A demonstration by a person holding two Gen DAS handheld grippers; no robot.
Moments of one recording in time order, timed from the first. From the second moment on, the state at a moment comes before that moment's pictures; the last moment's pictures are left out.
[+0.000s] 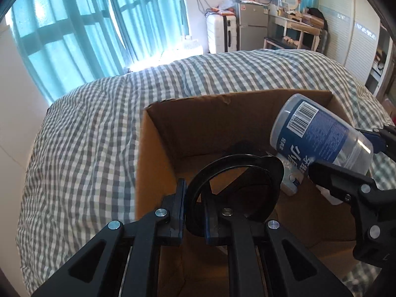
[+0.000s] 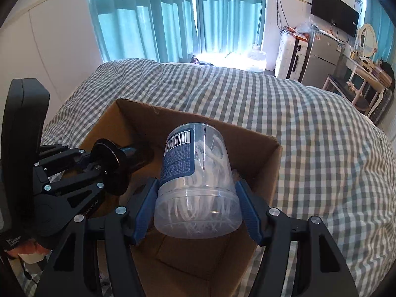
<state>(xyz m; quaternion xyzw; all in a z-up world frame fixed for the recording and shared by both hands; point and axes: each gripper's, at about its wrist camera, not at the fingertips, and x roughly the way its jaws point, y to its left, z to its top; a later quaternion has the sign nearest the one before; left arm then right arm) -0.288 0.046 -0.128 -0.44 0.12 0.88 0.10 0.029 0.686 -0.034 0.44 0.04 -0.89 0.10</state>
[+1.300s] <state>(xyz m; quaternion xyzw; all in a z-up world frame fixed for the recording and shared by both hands) -0.099 -0.011 -0.083 -0.42 0.06 0.90 0.03 0.192 0.696 0.025 0.39 0.05 -0.90 0.18</state>
